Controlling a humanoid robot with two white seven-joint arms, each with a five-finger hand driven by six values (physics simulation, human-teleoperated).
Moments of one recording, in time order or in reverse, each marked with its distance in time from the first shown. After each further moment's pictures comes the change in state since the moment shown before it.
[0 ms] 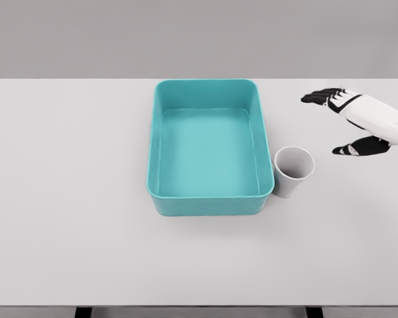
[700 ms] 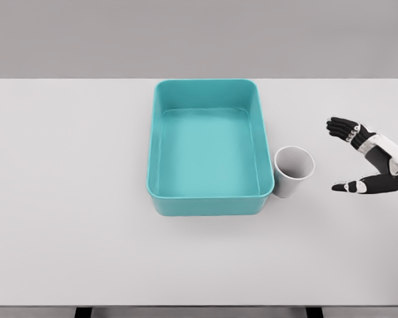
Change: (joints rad) left arm 0.000 0.000 0.000 0.000 0.000 0.000 0.000; right arm 0.150 -0.126 0.279 0.171 -0.904 -0.086 -0.018
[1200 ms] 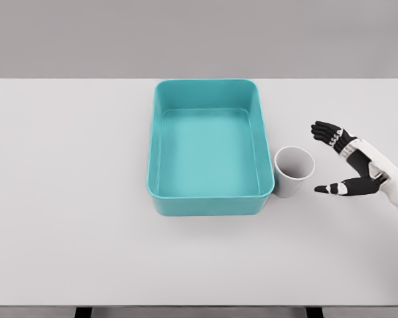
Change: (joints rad) left arm 0.000 0.000 0.000 0.000 0.000 0.000 0.000; right arm -0.055 0.081 0.075 0.057 0.031 -0.013 -0.031
